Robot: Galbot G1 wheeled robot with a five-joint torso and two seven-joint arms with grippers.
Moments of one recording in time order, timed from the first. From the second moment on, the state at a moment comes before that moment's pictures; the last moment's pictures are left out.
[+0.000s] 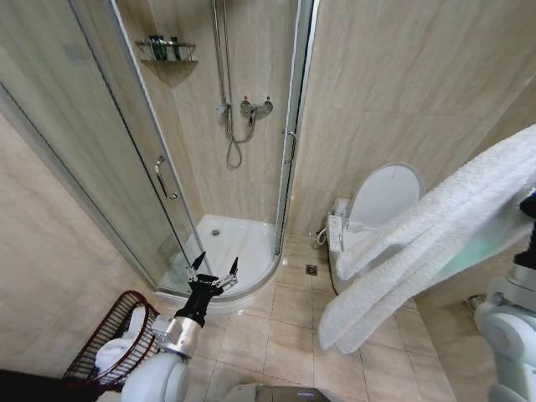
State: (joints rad) left arm 1.79 -1.61 -0.57 -2.41 -0.06 0.11 0.25; right arm -1.39 1.17 1.12 2.43 0.59 0.29 0.05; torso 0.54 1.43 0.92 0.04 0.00
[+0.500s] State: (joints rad) left arm 1.79 -1.61 -0.57 -2.41 -0.06 0.11 0.25; right arm -1.38 1.16 1.12 2.43 0.61 0.28 0.05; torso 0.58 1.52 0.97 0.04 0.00
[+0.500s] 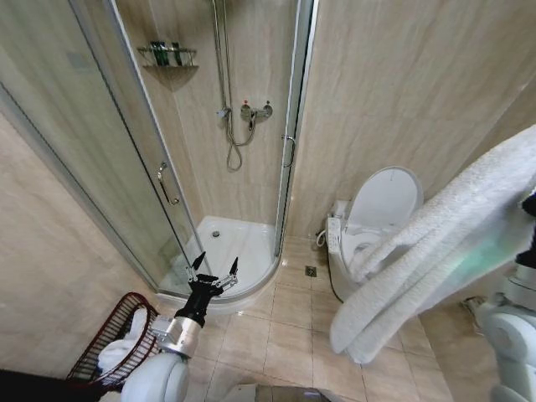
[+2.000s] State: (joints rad) left arm 1.79 -1.61 -0.57 -2.41 -0.06 0.11 0.25; right arm -1.38 1.15 1.11 2.49 0.64 0.28 0.06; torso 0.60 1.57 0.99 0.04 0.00
